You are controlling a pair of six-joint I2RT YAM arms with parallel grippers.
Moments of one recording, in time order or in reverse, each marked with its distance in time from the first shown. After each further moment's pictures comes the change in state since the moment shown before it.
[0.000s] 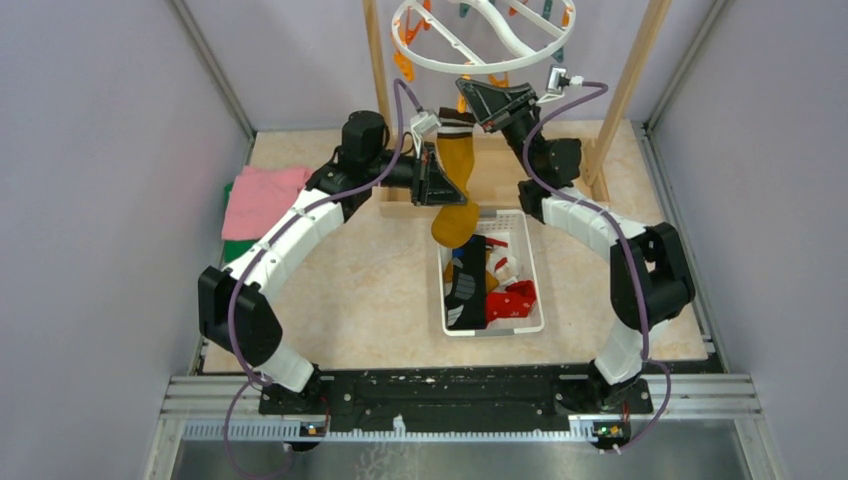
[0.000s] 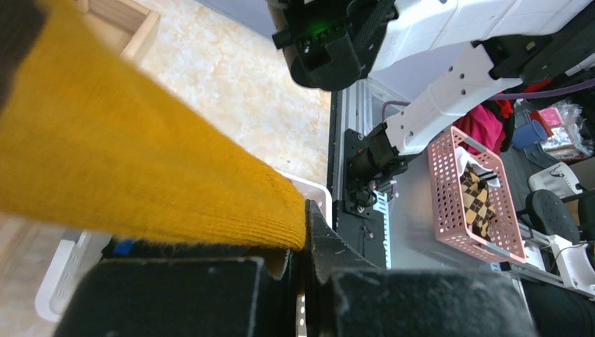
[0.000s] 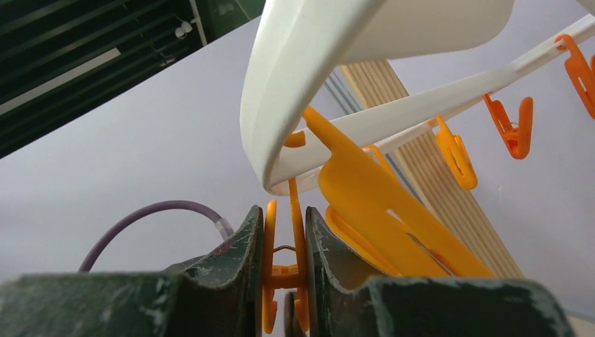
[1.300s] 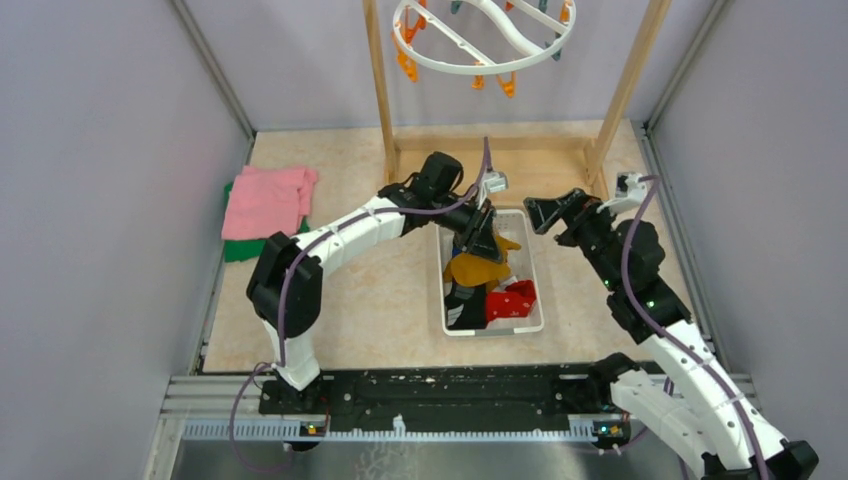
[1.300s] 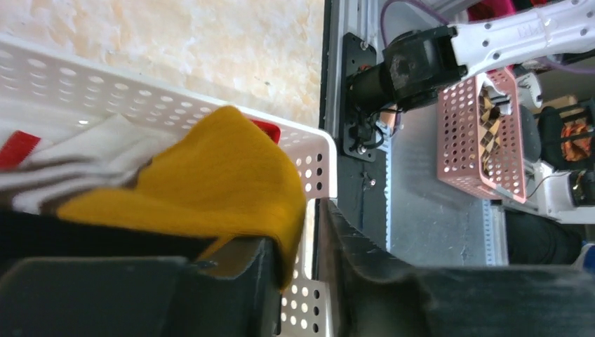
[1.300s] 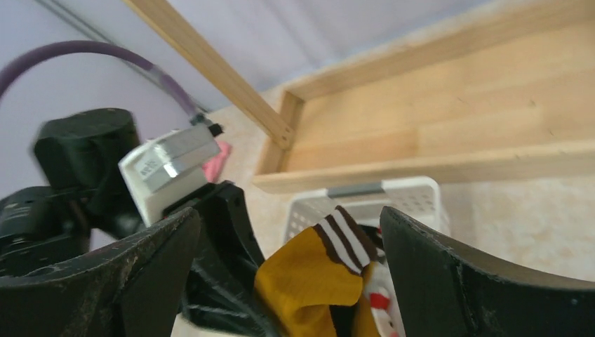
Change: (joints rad) left arm -0.228 0.246 0.026 -0.184 -0.084 0.181; right arm -0.039 -1.069 -0.571 -1.307 0.317 -0.434
